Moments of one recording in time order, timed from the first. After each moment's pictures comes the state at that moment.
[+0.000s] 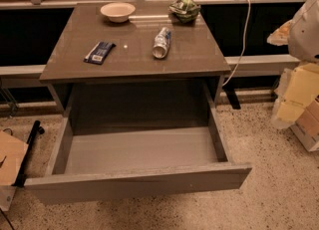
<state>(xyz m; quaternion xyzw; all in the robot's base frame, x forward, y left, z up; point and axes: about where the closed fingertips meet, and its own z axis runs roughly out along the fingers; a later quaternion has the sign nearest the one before) 0.438 -0.217 0.976 -0.60 0.78 -0.03 0.16</state>
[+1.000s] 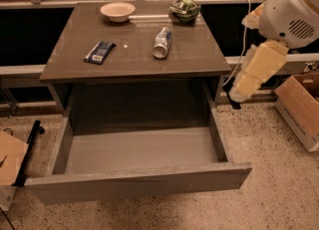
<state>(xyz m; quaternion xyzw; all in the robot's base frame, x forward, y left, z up) 0.482 -0.166 0.992 -0.58 0.78 0.02 0.25</state>
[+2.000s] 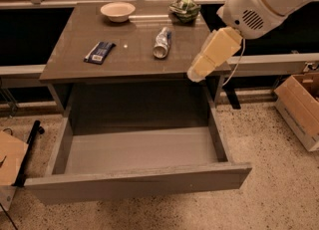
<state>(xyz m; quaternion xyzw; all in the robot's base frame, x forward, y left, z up) 0.528 -0.109 0.997 -0.52 0.79 0.07 0.32</state>
